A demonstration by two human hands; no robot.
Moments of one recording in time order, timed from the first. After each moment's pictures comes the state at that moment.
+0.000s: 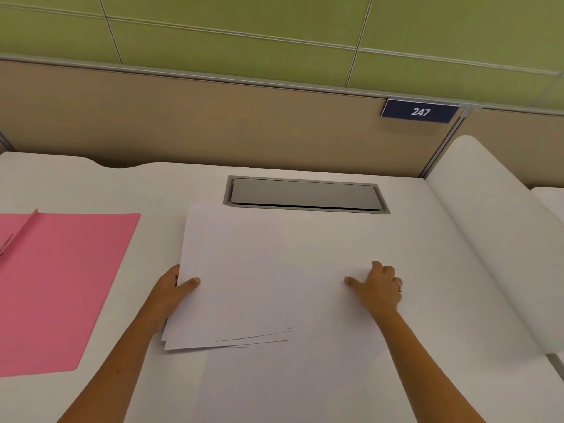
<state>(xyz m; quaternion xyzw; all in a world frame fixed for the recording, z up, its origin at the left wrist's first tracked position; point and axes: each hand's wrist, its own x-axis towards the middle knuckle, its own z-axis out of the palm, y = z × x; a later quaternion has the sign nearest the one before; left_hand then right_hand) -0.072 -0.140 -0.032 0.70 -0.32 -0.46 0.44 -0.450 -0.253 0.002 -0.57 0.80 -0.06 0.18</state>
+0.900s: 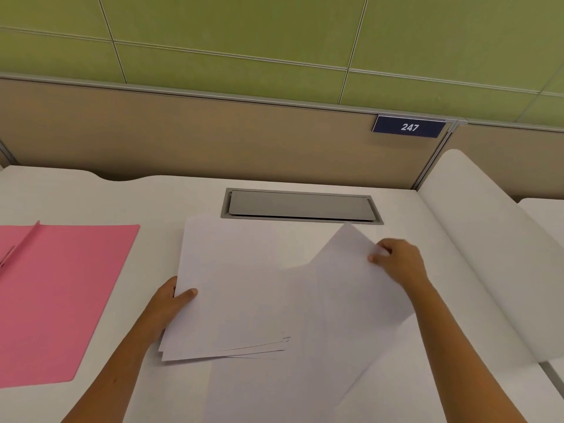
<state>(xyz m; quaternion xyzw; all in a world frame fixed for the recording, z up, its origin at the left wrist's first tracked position) -0.077 -0.138 -0.026 0.69 -0.31 -0.47 0.45 -0.483 -0.284 0.094 -0.68 0.69 -0.15 0.18</state>
